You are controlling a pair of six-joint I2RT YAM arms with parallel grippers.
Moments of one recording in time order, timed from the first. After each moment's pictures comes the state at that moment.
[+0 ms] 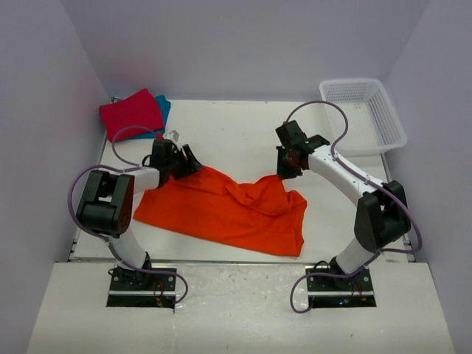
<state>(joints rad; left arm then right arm) -0.16 1.74 0.82 0.18 0.26 -0.56 0.49 1.63 1.26 -0.78 0.10 0.52</state>
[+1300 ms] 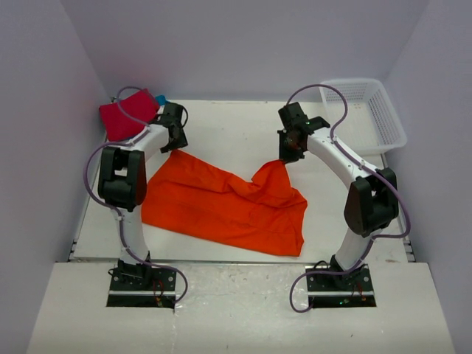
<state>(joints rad) -0.18 2.05 1.52 -0.50 -0.32 -0.48 0.40 1.78 1.53 -0.87 0.11 0.40</state>
